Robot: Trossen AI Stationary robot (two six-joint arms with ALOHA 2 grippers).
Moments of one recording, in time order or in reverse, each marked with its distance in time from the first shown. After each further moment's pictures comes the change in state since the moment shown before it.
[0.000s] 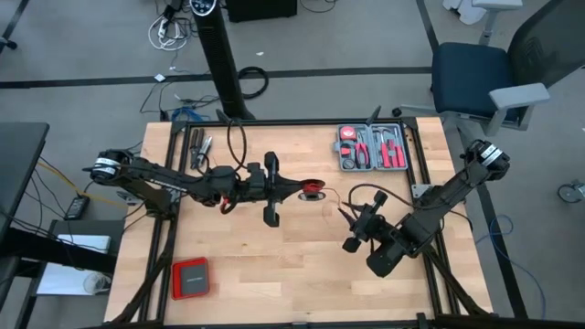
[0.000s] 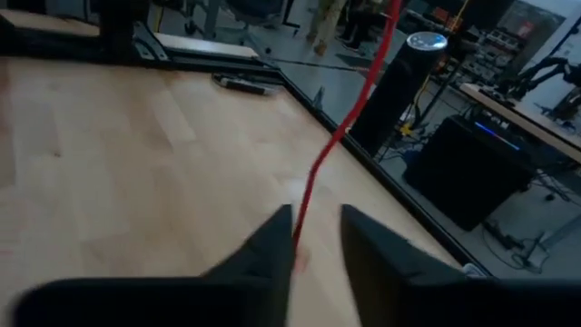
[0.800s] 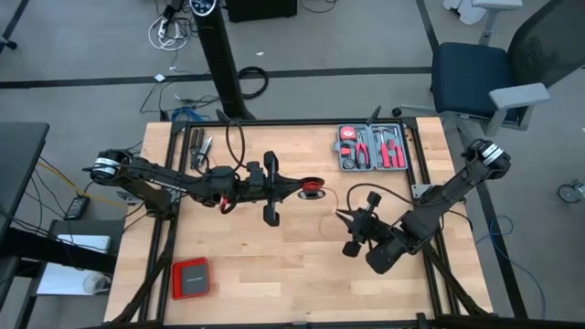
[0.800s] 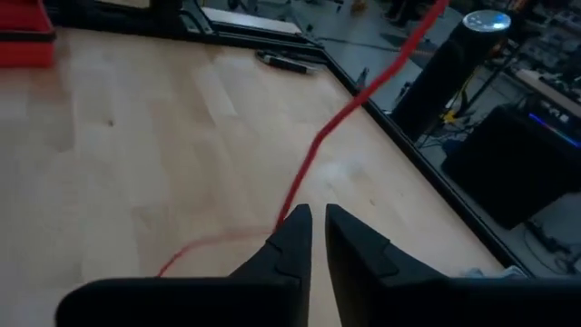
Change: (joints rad) left arm 0.000 0.000 0.000 0.012 -0.021 -0.026; right arm -0.027 -0.016 -0.002 0.077 -0.151 -0.127
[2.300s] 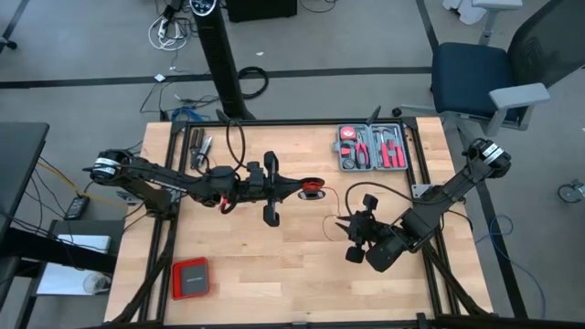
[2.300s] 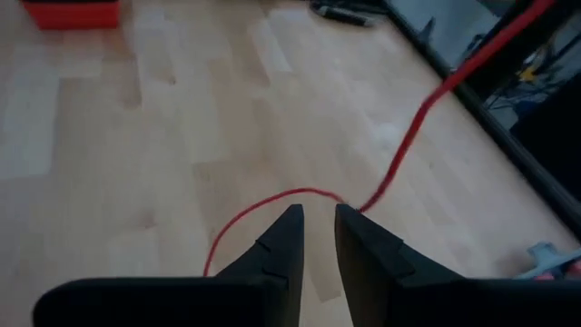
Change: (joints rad) left arm 0.000 0.000 0.000 -0.002 0.004 -0.002; right arm -0.004 -0.008 0.036 -0.067 -0.214 0.038
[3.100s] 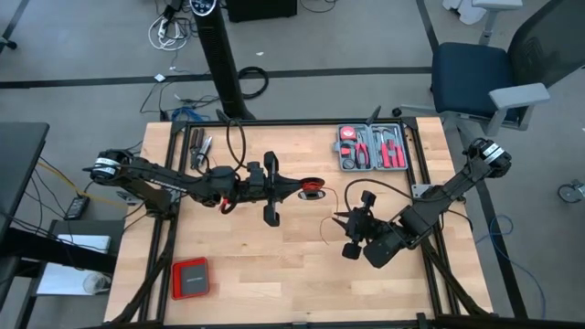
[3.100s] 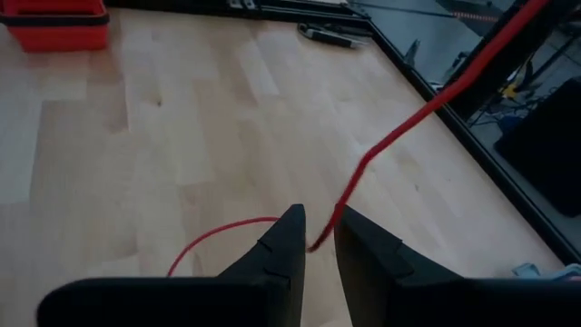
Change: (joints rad) left arm 0.000 0.000 0.000 -0.005 -0.005 0.000; right arm -0.028 -0.006 0.000 0.062 0.036 -0.076
